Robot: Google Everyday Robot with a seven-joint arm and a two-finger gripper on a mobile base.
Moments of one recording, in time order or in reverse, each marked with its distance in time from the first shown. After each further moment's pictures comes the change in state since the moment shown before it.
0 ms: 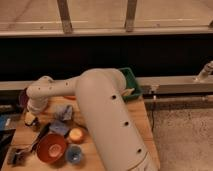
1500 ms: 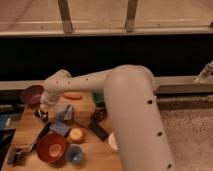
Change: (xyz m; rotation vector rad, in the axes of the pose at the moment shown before) arm 0.057 -0.037 -0.094 0.029 -0.119 0.038
